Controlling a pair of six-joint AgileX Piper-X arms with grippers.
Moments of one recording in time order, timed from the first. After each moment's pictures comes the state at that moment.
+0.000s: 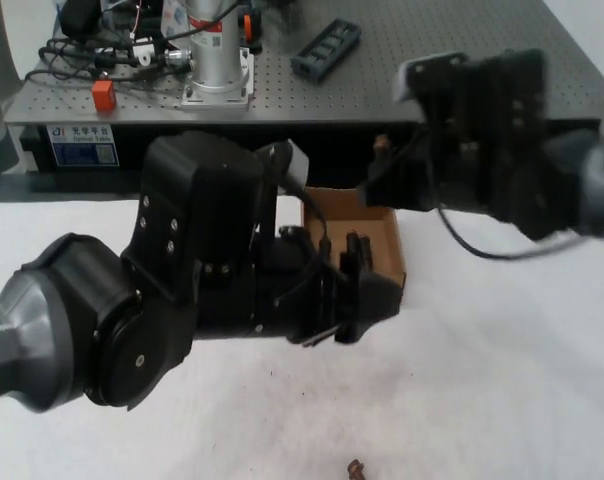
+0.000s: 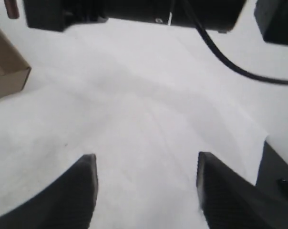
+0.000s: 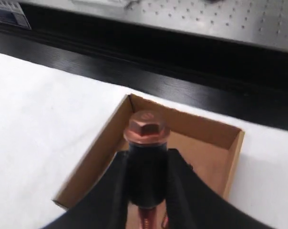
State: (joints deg) left arm -40.3 80.3 -46.4 -3.4 27.3 -25.8; right arm 12.2 107.5 -71.0 12.2 -2.4 -2.5
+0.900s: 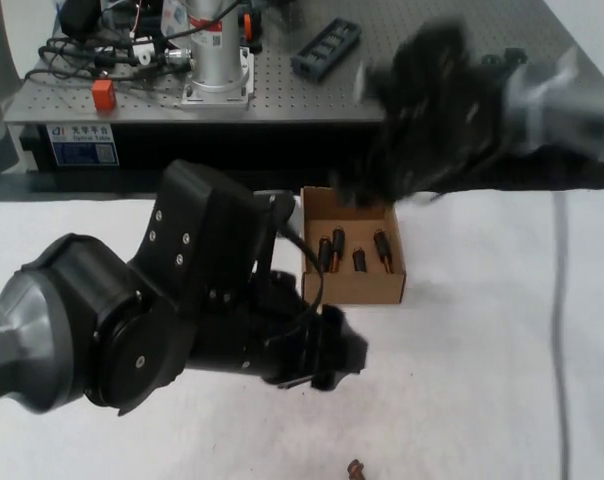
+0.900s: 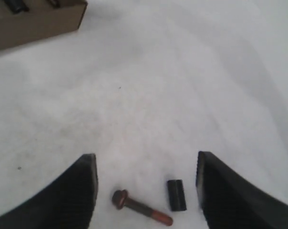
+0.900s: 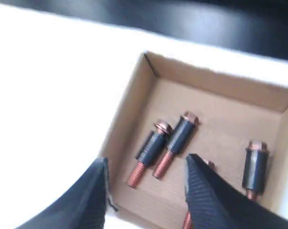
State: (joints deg) left arm -40.1 79.2 -46.4 19.4 11.9 -19.1; right arm 12.1 107.0 -81.6 27.9 -10.0 2.5
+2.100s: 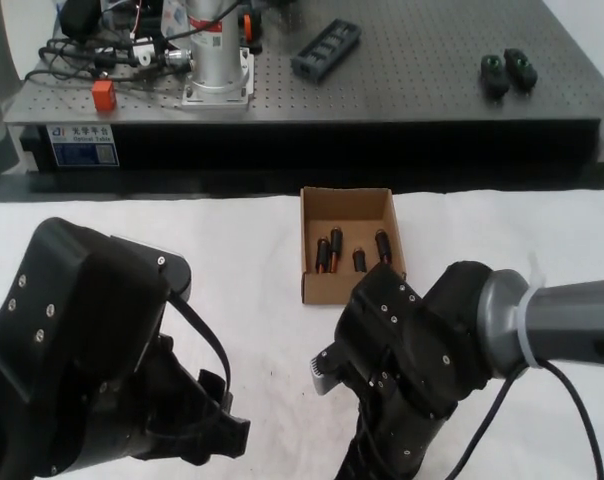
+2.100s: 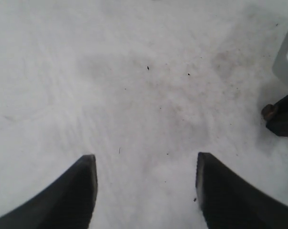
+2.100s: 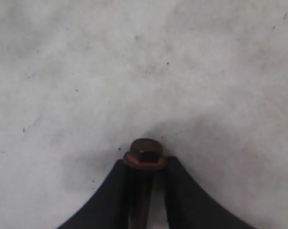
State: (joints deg) left arm -38.2 59.2 -36.5 33.6 -4.8 -14.6; right arm 34.0 98.0 -50.9 38.7 -1.1 4.0
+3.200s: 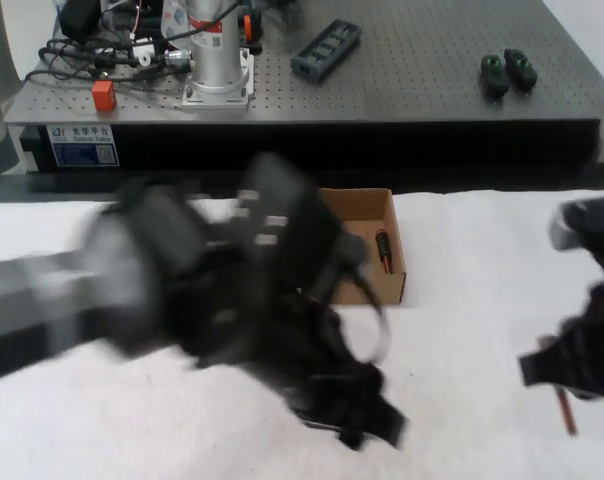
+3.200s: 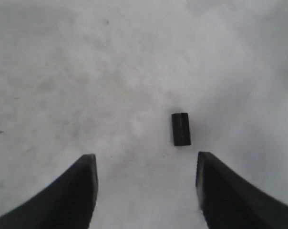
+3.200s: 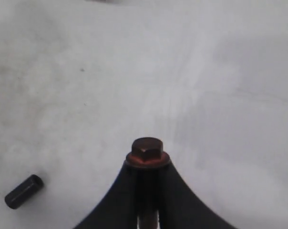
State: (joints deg) left arm -50.4 89.8 -62.1 36.0 12.8 -10.6; right arm 0.4 53.3 -37.6 50.1 0.0 -1.5
